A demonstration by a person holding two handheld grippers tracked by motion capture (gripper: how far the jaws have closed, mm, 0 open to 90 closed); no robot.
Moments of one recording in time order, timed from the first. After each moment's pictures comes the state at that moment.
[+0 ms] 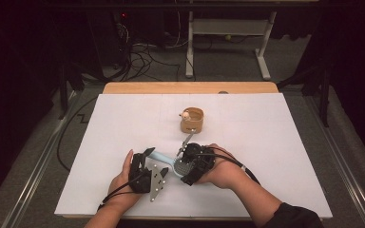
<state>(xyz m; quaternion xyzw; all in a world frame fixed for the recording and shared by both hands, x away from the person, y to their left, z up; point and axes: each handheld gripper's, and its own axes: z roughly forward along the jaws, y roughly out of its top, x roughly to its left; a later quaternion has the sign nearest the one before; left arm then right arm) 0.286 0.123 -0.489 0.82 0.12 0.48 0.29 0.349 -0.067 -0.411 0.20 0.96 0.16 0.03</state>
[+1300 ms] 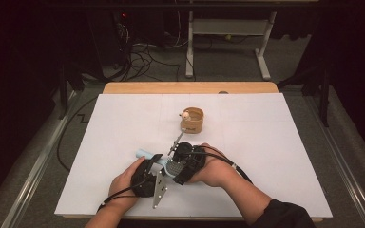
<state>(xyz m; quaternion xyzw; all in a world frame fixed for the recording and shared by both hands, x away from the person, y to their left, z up) 0.277 0.118 -0.493 0.83 0.06 0.49 0.26 0.352 -0.045 -0.411 0.20 0.97 0.16 0.01</state>
